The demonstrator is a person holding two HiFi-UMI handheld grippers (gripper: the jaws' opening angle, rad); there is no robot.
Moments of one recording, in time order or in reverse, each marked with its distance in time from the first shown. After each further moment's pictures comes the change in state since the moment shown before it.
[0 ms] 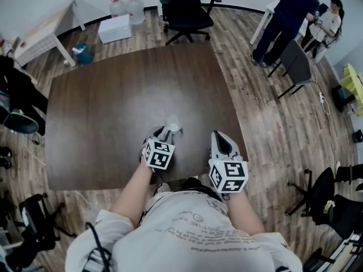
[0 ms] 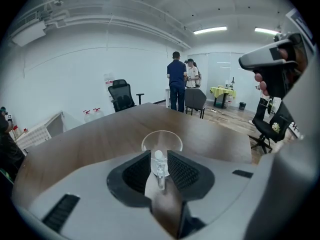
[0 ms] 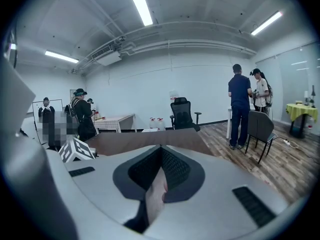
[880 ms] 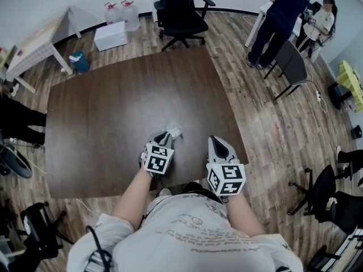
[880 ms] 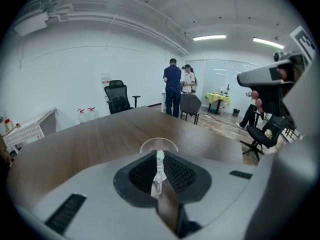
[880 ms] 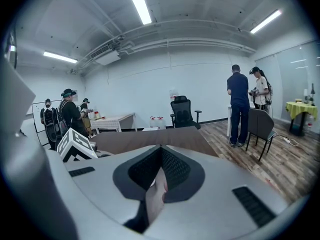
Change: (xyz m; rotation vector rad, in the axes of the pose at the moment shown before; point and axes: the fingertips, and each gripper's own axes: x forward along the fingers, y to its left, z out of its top) left arm -0.007 -0.005 0.015 -0.027 -0.033 -0.082; right arm 0.003 0.007 -0.008 0.016 0.013 0.000
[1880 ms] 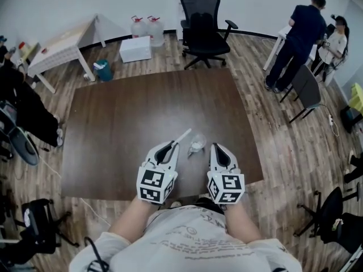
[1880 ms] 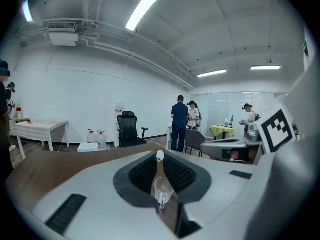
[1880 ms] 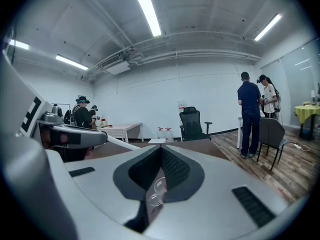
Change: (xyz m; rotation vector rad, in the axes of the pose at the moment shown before) left arm -0.183 0.030 0.085 -0.099 -0.389 0.052; right arm 0.010 0.091 0.033 -0.042 -0.136 0.066
